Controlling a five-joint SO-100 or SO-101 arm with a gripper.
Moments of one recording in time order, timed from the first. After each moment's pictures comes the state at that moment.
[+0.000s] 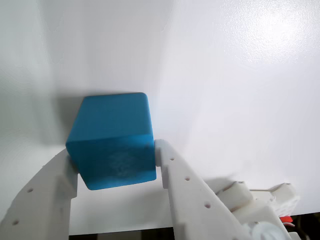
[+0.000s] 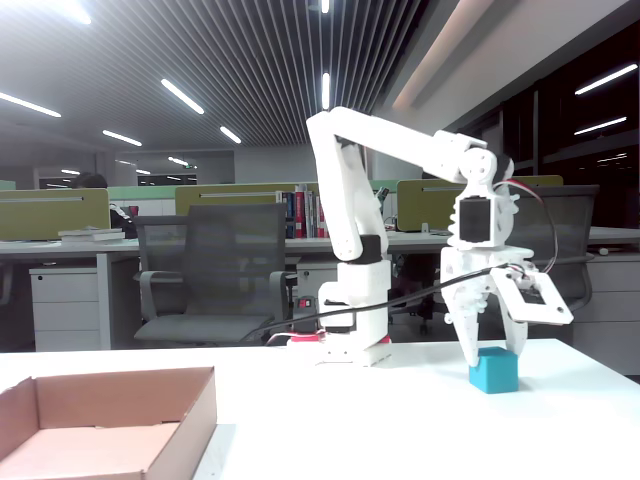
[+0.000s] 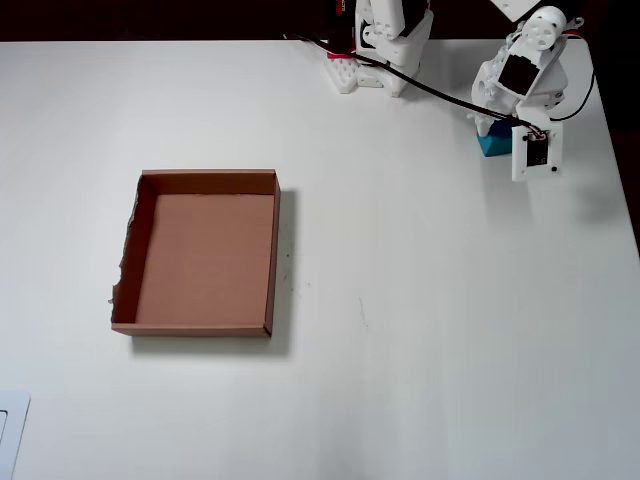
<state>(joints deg) -54.5 103.6 127.2 55.6 -17.2</state>
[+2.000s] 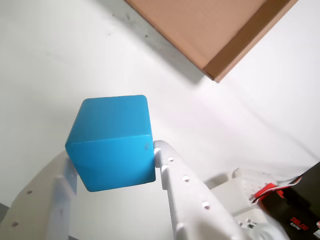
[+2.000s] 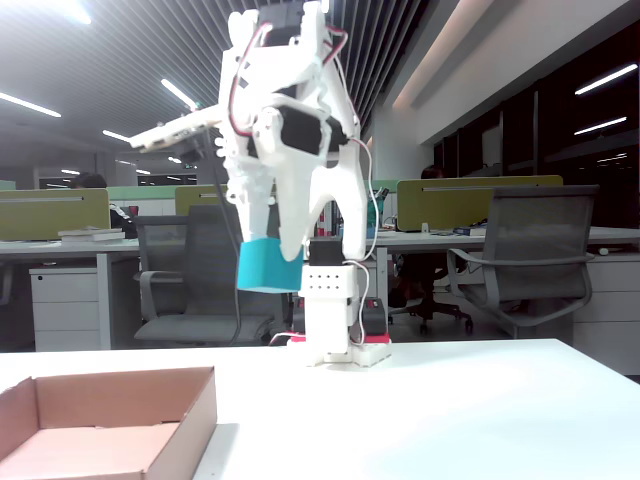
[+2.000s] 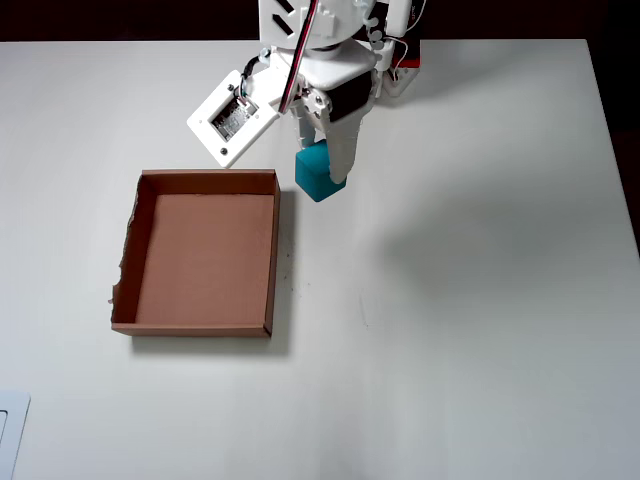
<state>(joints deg) 16.0 105.6 85.9 83.2 -26.0</state>
